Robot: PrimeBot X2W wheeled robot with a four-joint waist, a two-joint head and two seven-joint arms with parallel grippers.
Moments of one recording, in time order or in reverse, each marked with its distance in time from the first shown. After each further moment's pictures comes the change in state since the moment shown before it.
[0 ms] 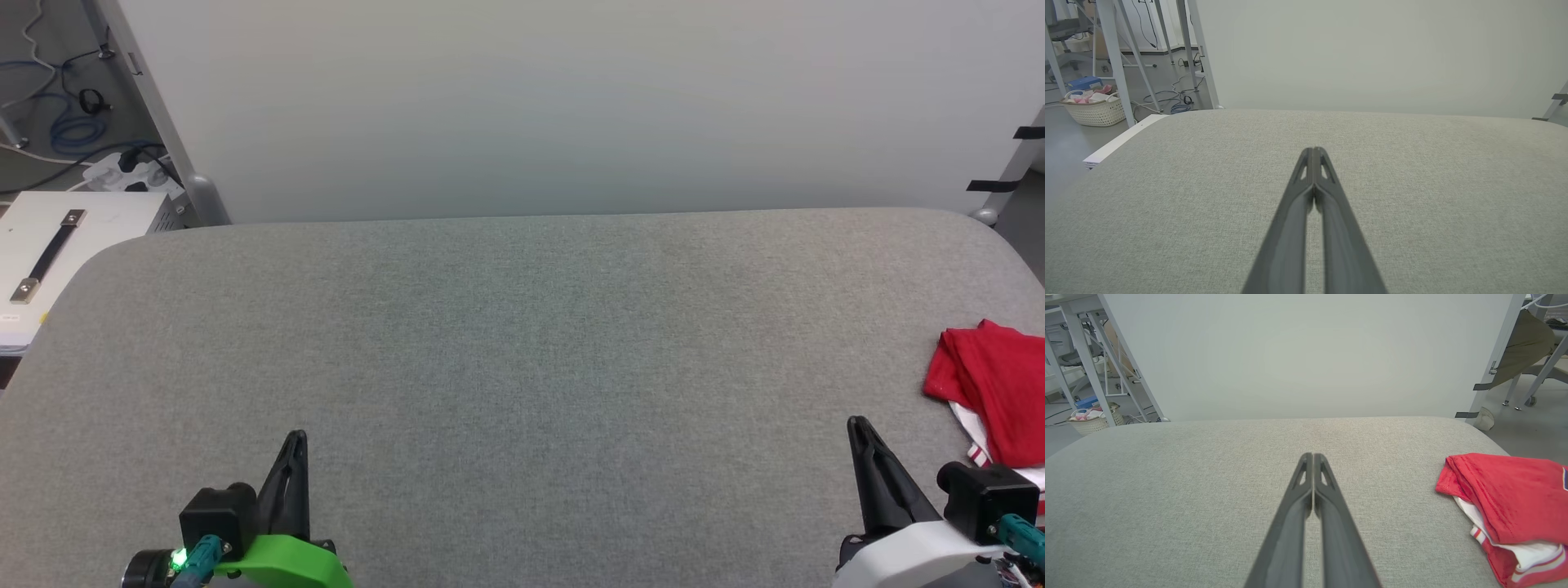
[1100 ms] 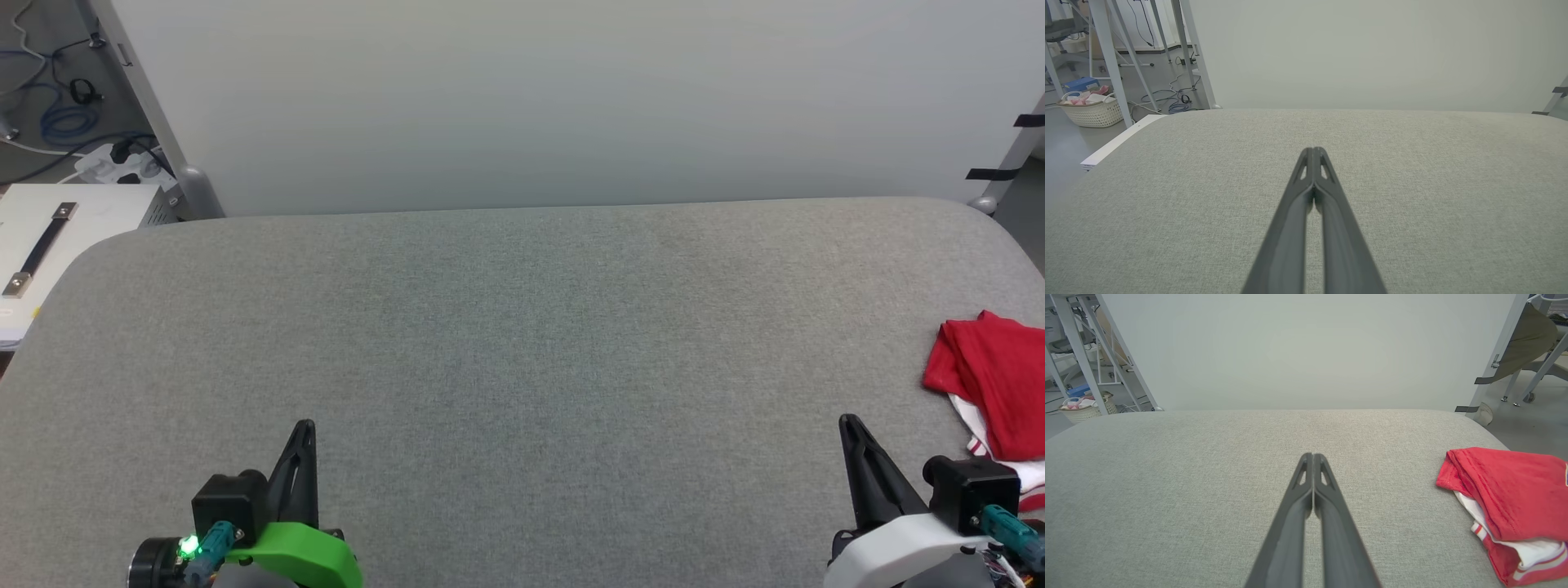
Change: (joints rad) left arm -0.002 -0.055 0.051 -0.033 0.083 -0.023 0.060; right arm -0.026 0.000 0.007 0.044 -0.028 0.000 -0.005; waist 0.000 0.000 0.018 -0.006
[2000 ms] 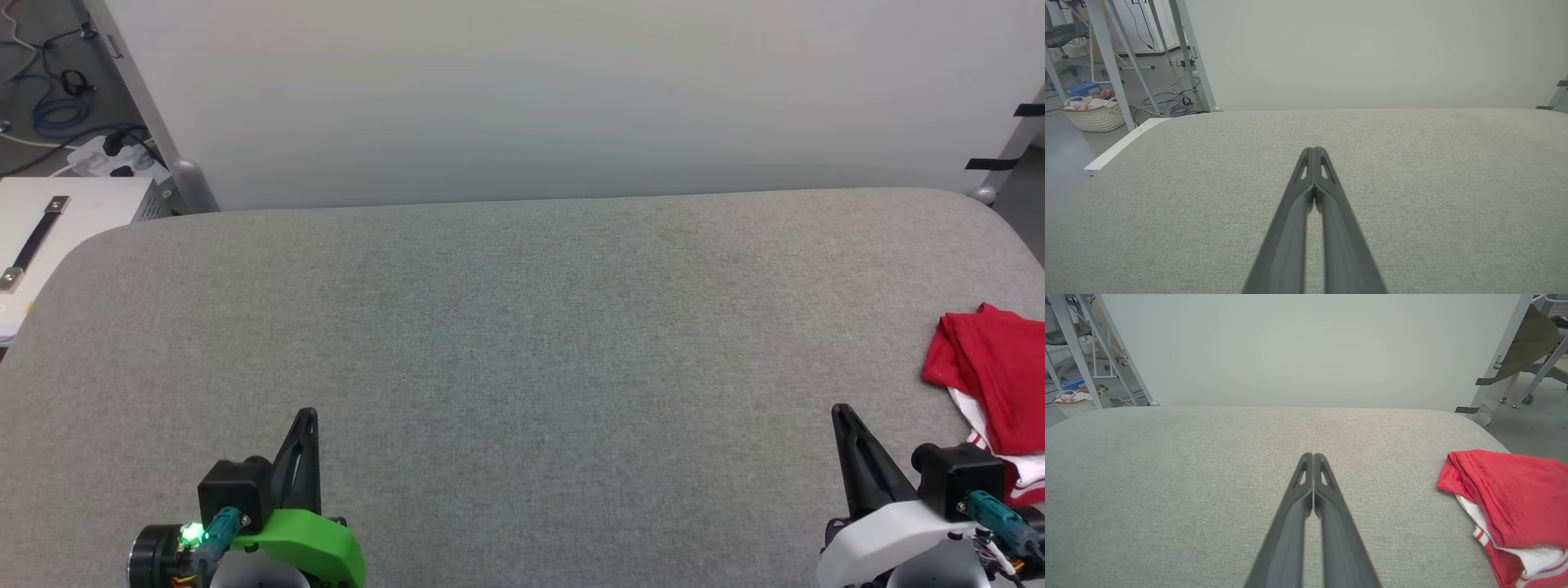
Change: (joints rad) left arm -0.006 -0.045 0.049 -0.032 0.081 -0.025 0.054; right arm -0.039 0.000 0.007 0.042 -0.026 0.000 -0.010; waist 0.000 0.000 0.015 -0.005
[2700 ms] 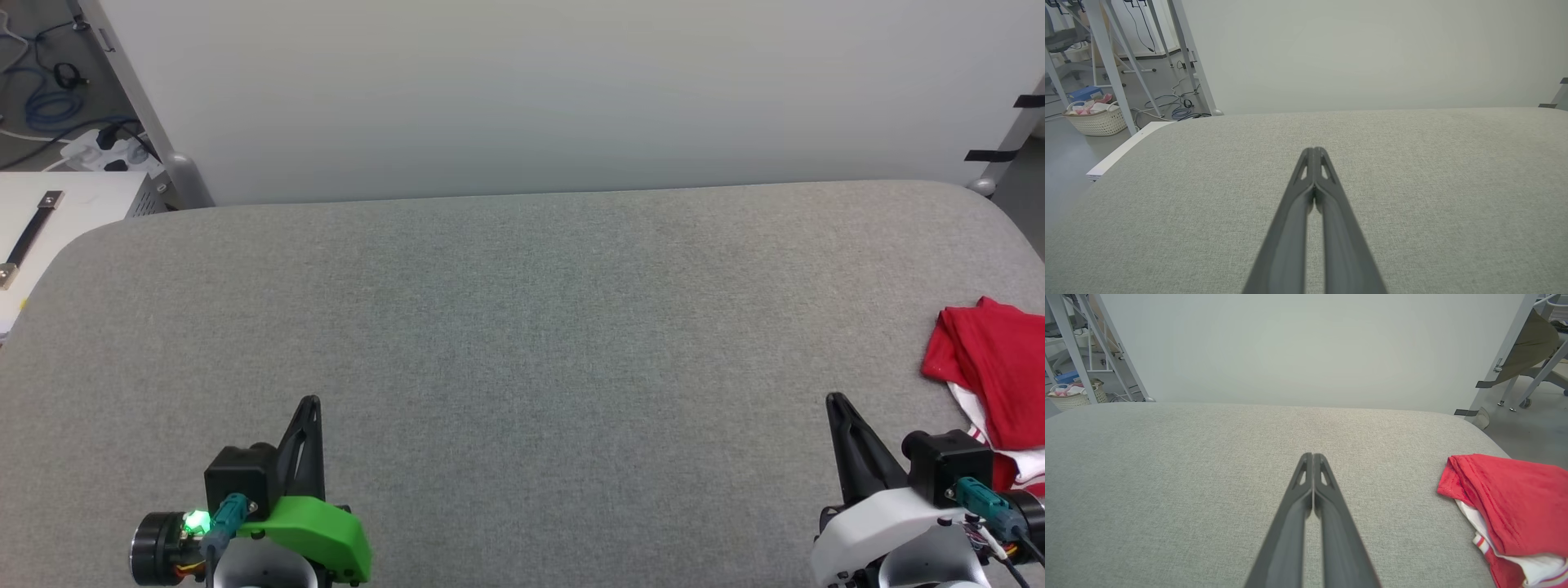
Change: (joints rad) left arm -0.010 -0.041 0.037 -0.029 0.065 -0.019 0.041; right arm -0.034 0.000 0.006 0.034 -0.026 0.000 -0.009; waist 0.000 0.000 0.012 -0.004
